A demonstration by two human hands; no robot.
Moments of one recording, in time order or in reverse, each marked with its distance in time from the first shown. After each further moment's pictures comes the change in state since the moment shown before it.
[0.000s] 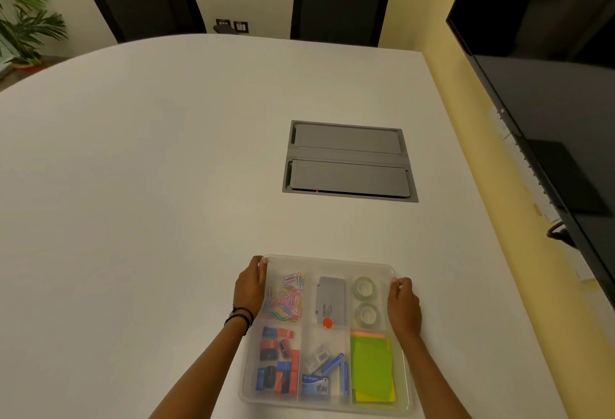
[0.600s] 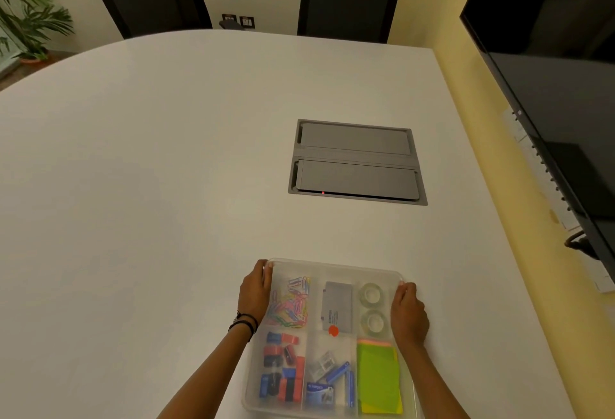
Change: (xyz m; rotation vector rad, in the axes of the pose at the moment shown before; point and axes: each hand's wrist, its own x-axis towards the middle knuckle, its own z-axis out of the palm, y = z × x) left_hand 0.000 0.000 -0.001 -0.044 -0.018 0.004; right_hand 0.003 -0.001 0.014 -0.153 0.085 -0.025
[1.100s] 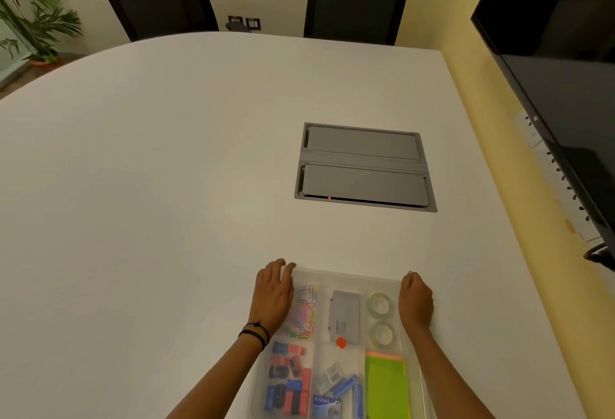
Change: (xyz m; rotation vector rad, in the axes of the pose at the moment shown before) left_hand -0.001 0.021 0.000 0.542 0.022 0.435; right_hand 0.043 -0.023 0.011 0.128 0.031 0.004
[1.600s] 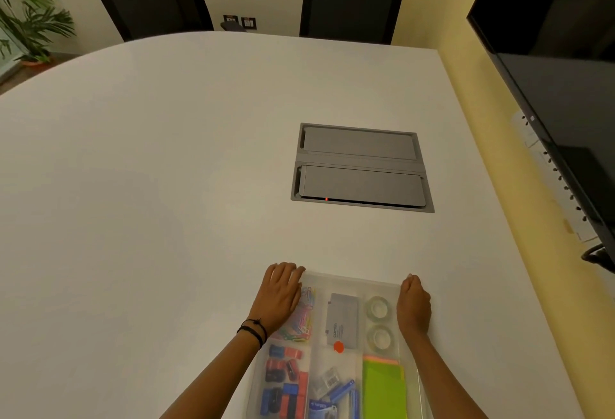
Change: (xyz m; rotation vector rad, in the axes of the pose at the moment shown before) left_hand 0.011 0.000 0.007 0.090 -0.082 0.248; right_hand 0.001 0.007 0.007 0.032 0.032 0.014
